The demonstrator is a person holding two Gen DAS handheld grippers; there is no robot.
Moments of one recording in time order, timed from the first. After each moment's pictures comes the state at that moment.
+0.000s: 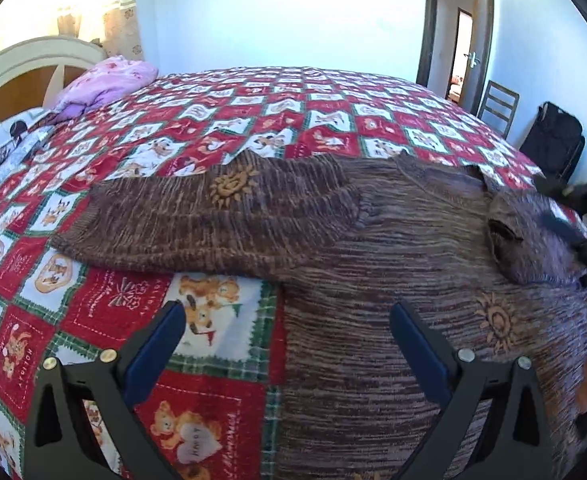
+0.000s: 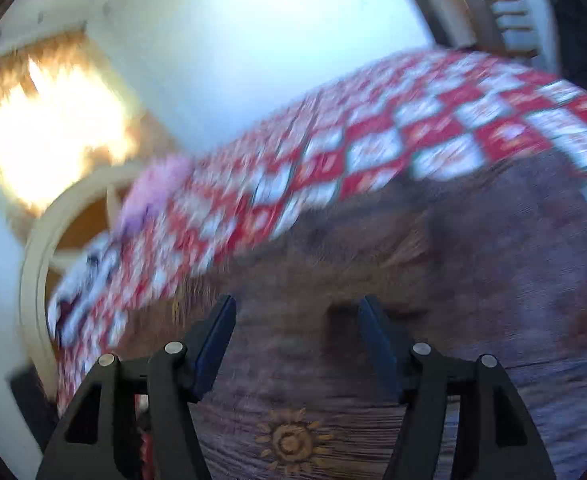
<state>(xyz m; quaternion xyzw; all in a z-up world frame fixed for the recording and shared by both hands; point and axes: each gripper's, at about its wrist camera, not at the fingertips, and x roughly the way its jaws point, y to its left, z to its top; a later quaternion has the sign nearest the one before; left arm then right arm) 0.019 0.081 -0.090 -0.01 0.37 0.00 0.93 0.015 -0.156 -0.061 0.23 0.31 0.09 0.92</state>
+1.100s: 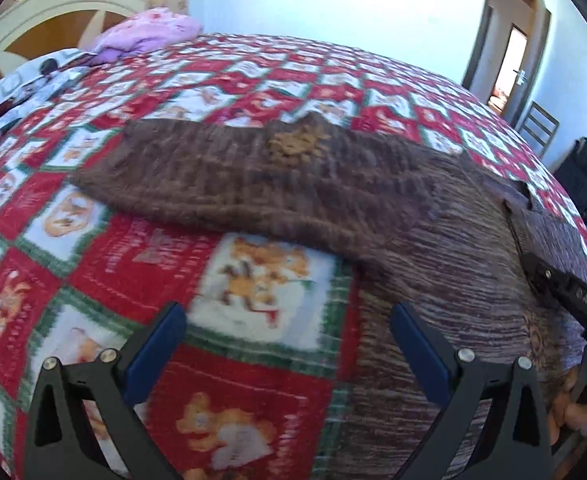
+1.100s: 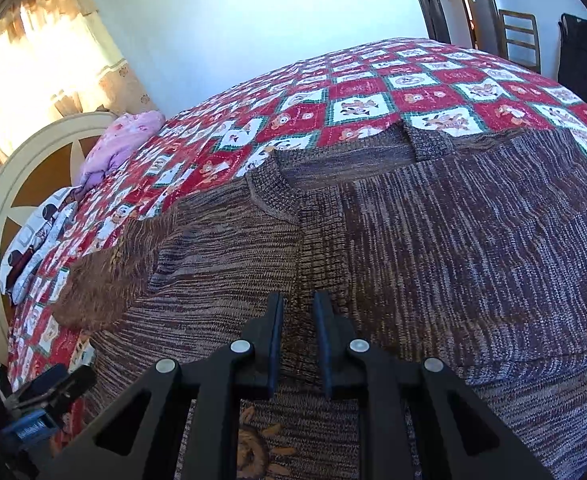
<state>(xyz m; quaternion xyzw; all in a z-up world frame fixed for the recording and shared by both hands) 0.026 0.126 -0.108 -0.09 0.41 0.06 0.90 0.042 -0.116 -0.113 0.14 0.38 0.08 0.91</state>
